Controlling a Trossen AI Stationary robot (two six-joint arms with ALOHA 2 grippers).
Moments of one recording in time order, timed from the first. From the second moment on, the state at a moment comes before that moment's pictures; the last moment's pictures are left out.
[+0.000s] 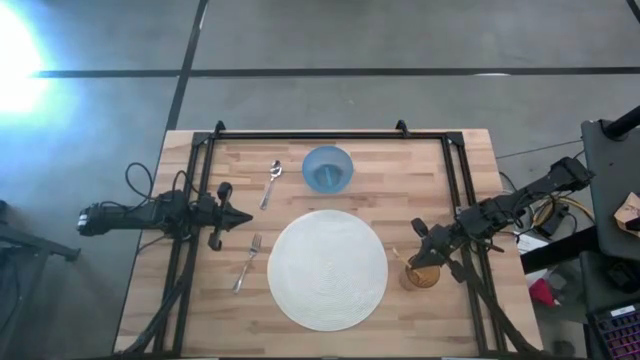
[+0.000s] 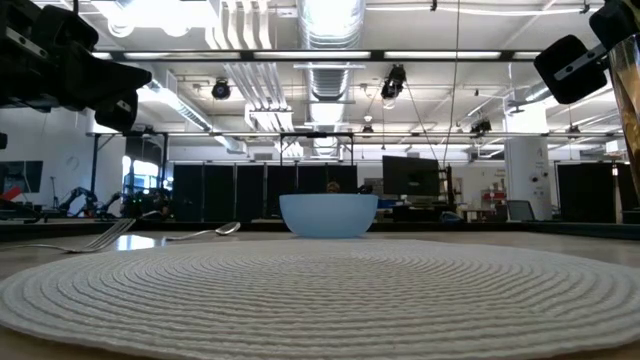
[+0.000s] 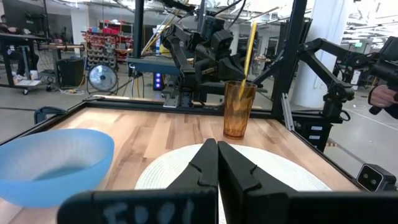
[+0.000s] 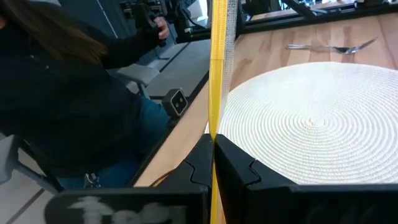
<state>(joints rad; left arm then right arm) 0.00 0.03 0.01 0.03 0.06 -0.09 0.45 0.57 0.27 0.04 -0.14 0.34</state>
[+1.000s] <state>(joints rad) 0.00 0.03 0.01 0.05 0.06 -0.11 0.45 0.57 0.27 0.00 -0.14 0.39</state>
